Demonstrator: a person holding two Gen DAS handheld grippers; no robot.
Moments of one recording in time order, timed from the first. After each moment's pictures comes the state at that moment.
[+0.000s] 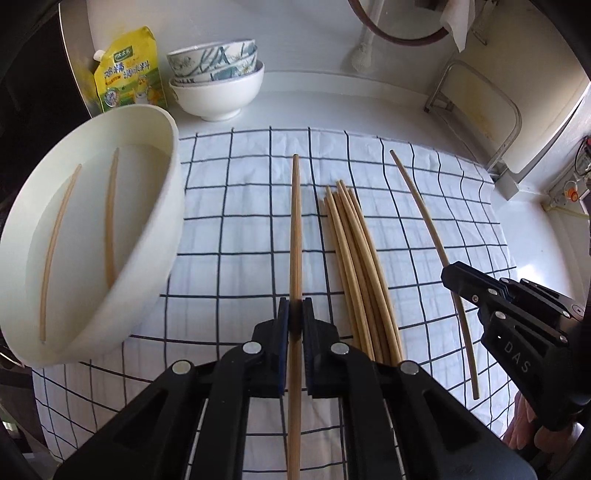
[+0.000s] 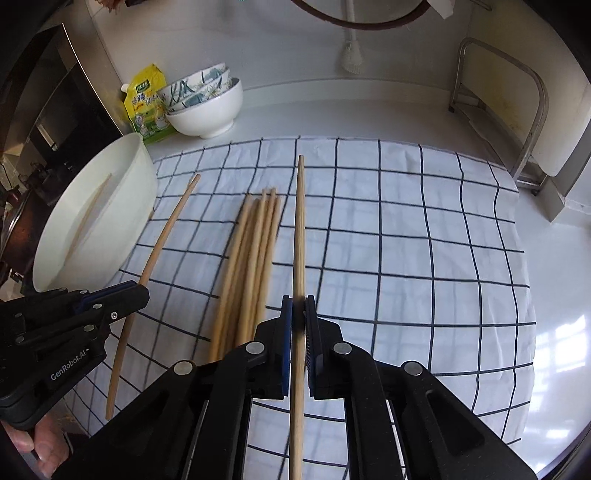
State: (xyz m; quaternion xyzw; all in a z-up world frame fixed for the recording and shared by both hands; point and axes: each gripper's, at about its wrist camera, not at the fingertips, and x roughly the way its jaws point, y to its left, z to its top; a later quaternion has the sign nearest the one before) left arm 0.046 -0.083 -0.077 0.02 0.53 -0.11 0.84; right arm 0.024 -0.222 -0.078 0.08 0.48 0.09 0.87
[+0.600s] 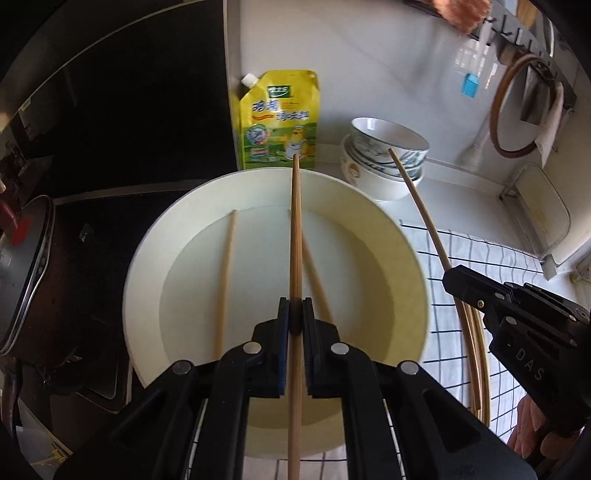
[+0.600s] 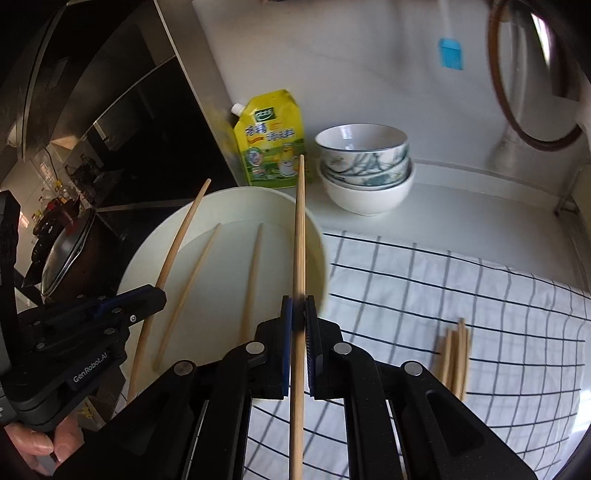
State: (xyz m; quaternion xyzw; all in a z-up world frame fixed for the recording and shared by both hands) left arm 0.104 0.113 -0.020 -0.02 0.49 -0.02 0.87; right arm 0.107 -0.027 -0.009 0.05 0.44 0.19 0.87
